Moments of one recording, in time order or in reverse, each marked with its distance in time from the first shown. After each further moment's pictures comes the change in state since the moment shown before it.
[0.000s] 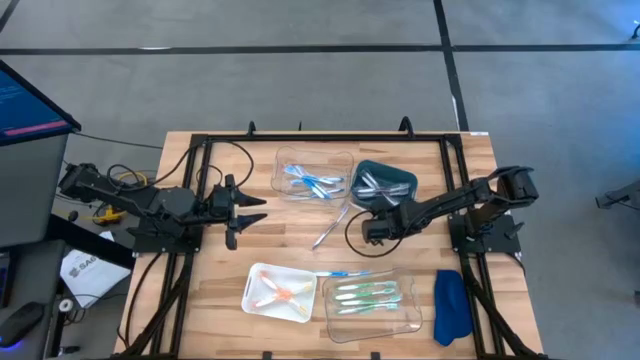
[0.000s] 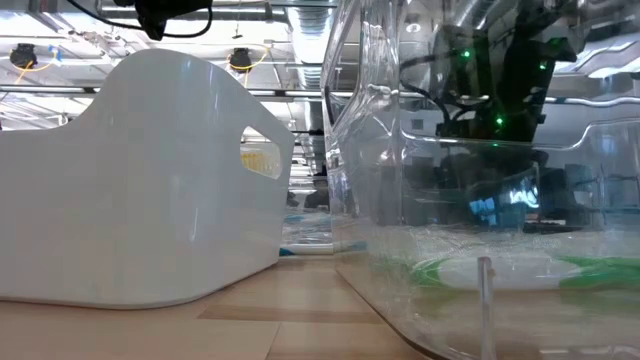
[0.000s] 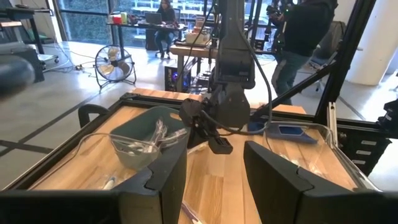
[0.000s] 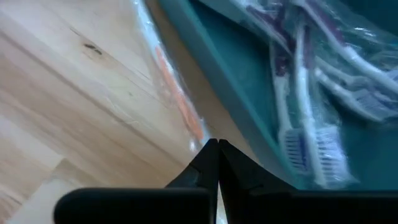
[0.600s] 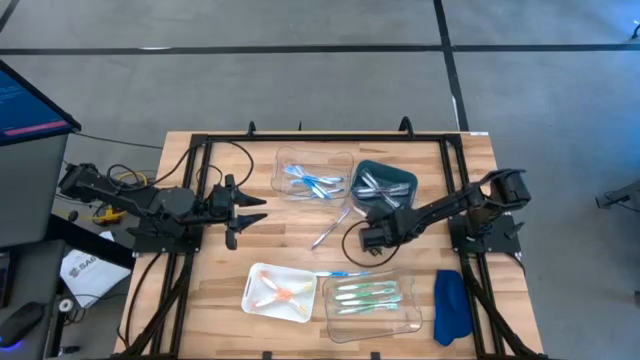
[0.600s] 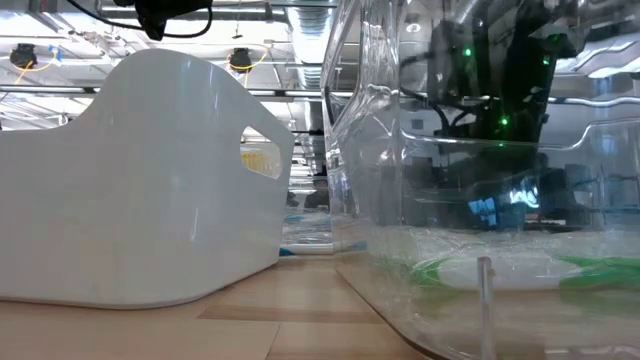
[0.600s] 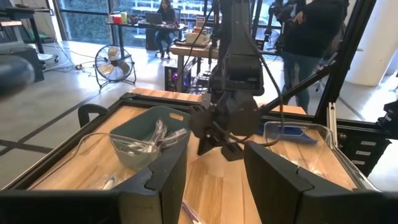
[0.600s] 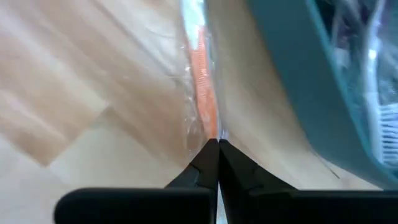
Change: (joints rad) left arm 0.000 0.000 0.000 0.000 0.000 -0.003; right arm 0.046 0.068 0.045 -0.024 -0.083 -0.028
